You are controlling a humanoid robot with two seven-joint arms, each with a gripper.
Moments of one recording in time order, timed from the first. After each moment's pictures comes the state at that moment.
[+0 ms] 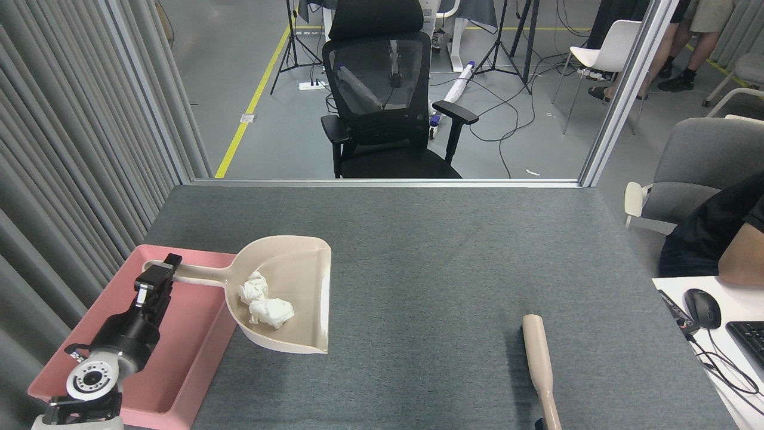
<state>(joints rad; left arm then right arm) -0.22 0.23 0.18 -1.39 -0.08 0.00 -0.34 0.38 0.06 -0.08 -1.57 1.29 -0.08 -0.28</state>
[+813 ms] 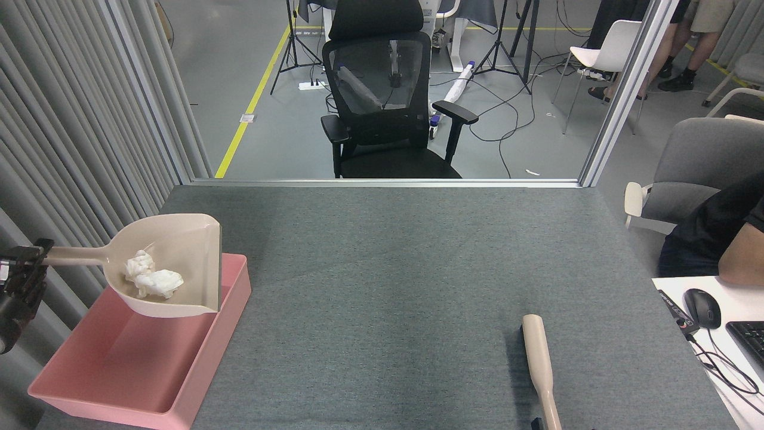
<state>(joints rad) -0.42 0.55 0.26 -0.93 0.08 -0.08 -0.40 0.38 0.06 -0.08 -1.57 1.29 -0.10 -0.28</state>
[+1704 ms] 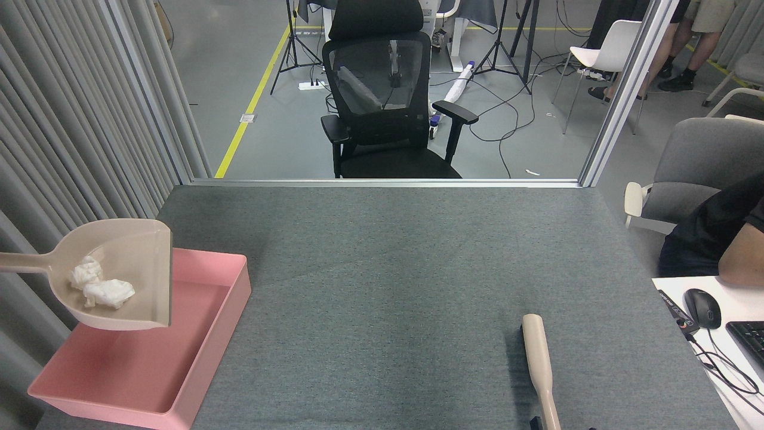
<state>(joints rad) -0.45 0.67 0.26 -0.71 0.03 -0.39 -0.40 0.37 0.06 -0.08 -1.57 1.29 -0.10 -0.28</state>
